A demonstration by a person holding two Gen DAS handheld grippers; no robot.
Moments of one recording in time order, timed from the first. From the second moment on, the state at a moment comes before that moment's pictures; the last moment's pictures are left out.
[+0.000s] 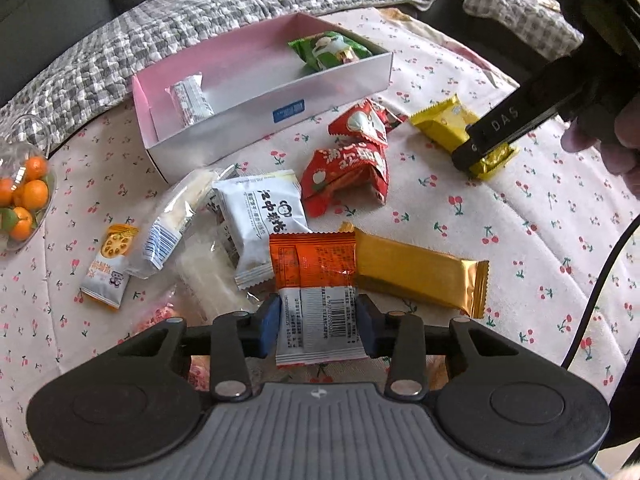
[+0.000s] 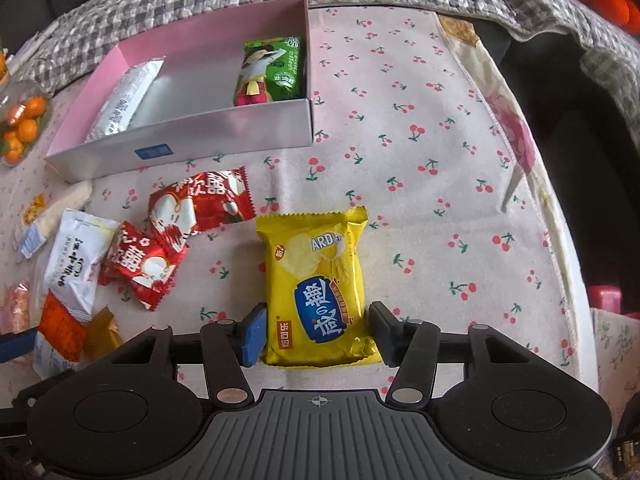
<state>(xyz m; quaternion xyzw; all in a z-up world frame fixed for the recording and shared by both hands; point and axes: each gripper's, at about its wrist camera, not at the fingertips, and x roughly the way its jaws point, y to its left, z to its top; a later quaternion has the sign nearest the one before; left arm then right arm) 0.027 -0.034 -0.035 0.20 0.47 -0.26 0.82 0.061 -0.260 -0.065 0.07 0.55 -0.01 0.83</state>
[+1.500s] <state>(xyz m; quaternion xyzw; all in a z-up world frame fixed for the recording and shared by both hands) 0.145 -0.035 0.023 0.01 0.42 -0.22 0.88 0.130 -0.263 -0.010 0.31 0.42 0.04 0.85</state>
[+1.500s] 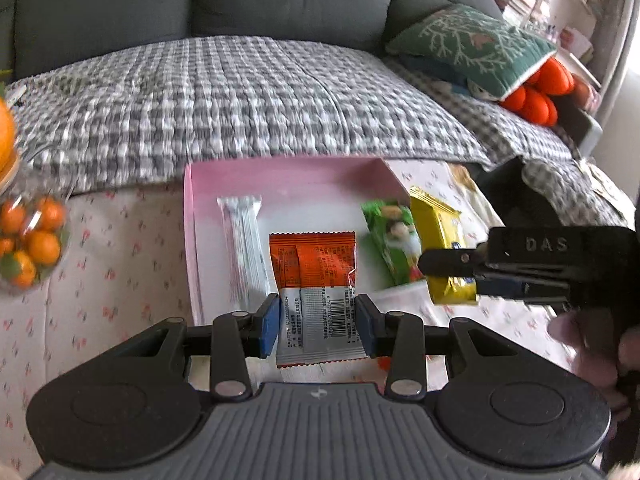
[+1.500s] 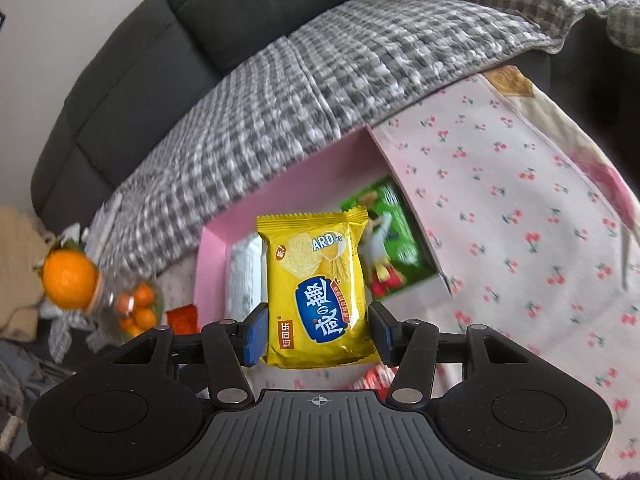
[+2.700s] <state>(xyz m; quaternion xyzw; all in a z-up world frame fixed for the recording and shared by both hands) 0.175 -0.037 -0.008 0.04 0.42 -0.18 0.89 0.149 -0.246 -0.014 0.27 0.40 0.02 0.88</state>
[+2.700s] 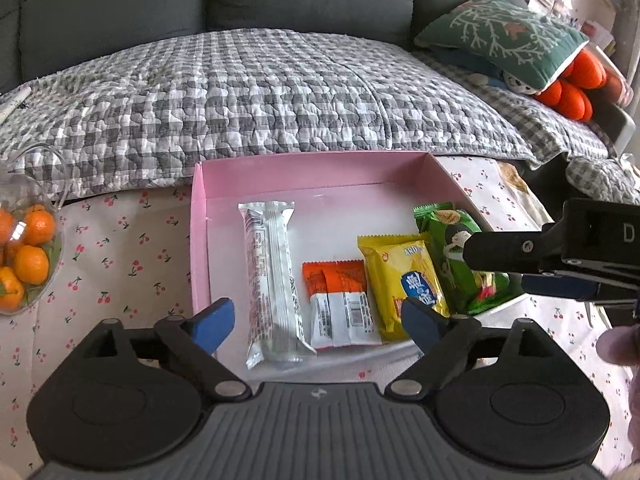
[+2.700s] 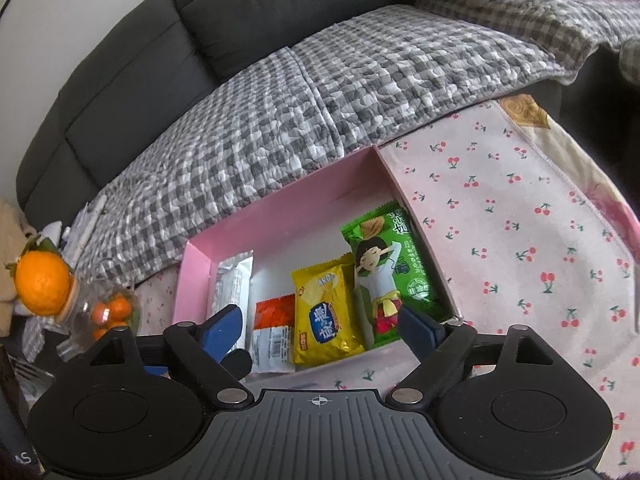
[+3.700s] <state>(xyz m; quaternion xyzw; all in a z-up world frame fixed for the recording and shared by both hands) 0.078 -0.015 0.013 0.04 0.42 -0.17 0.89 0.077 -0.240 0.006 0.18 0.45 0.03 0.87</state>
